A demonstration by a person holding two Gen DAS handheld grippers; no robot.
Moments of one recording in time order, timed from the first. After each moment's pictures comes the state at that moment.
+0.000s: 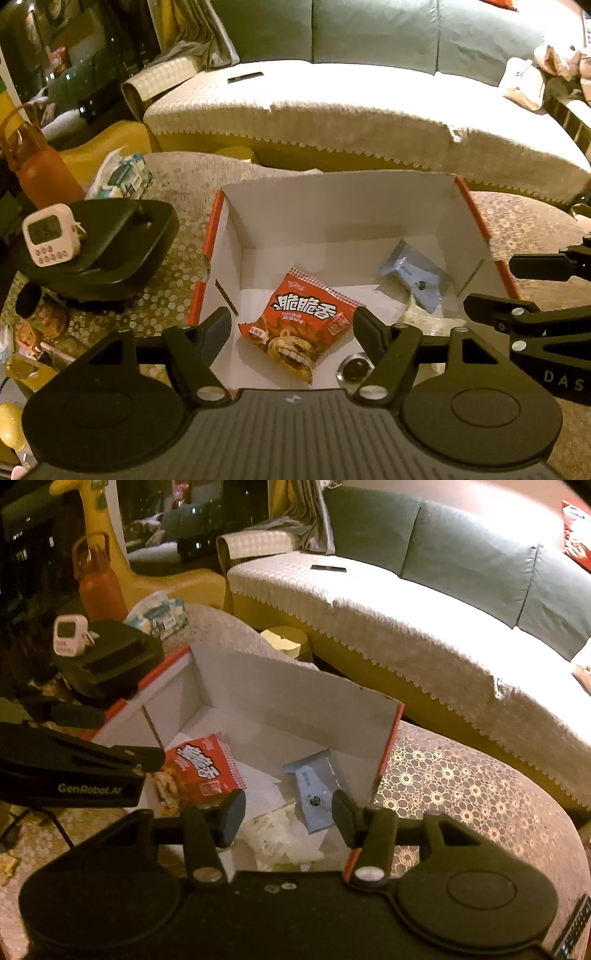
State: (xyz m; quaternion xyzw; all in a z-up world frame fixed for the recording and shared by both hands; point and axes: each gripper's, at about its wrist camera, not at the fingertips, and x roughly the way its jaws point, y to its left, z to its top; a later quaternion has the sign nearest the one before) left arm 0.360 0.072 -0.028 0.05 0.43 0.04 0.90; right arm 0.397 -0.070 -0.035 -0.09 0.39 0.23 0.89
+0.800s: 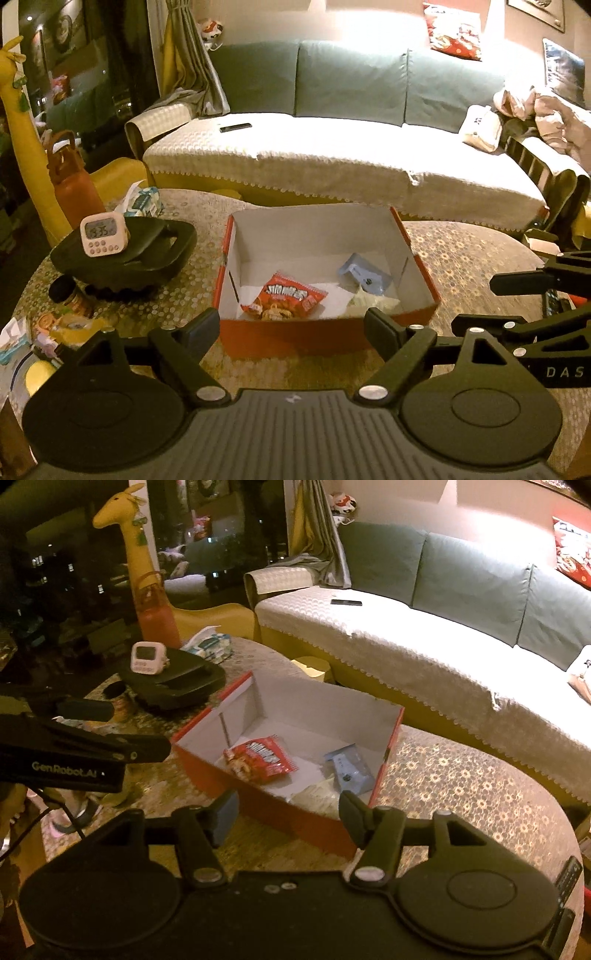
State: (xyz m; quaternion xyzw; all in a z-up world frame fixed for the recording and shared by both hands) left arm 0.223 0.074 0.037 0.03 0.35 0.00 0.93; right arm 0.276 -0.096 0.019 -0.07 0.35 0.27 0.90
